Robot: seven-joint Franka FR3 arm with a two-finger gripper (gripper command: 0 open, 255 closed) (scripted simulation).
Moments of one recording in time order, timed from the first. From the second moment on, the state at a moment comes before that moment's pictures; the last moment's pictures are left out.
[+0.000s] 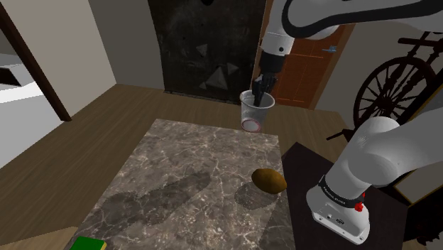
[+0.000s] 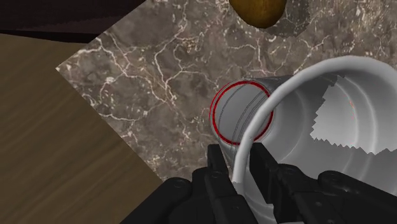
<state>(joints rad) 0.07 -0.63 0.04 -2.48 0.22 1.83 0.00</state>
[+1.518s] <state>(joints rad) 0.18 -0.47 0.35 -2.23 0.34 1.84 0.37</state>
